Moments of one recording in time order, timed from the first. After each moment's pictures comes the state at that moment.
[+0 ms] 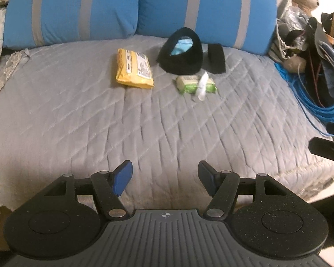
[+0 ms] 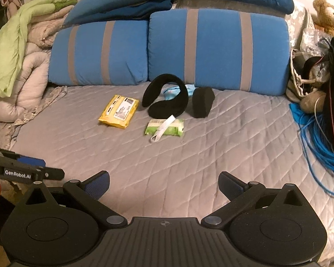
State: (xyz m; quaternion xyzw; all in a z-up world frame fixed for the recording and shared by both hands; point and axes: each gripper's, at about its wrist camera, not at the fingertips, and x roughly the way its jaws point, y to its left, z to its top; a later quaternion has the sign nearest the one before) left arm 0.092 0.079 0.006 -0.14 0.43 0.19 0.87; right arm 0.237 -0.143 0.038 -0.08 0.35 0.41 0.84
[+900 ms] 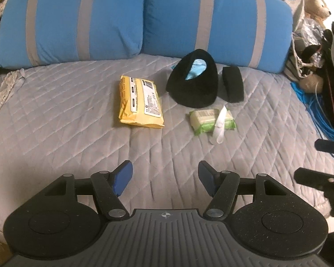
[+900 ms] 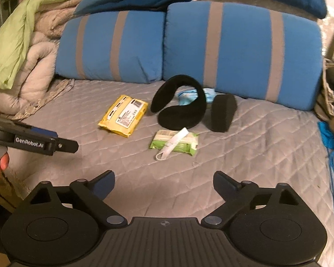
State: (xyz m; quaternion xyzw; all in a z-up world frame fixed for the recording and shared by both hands) left arm 0.159 0.129 0.010 -0.13 0.41 0.21 0.88; right arm 0.298 -0.075 0.013 -0.11 0.35 0.46 0.81
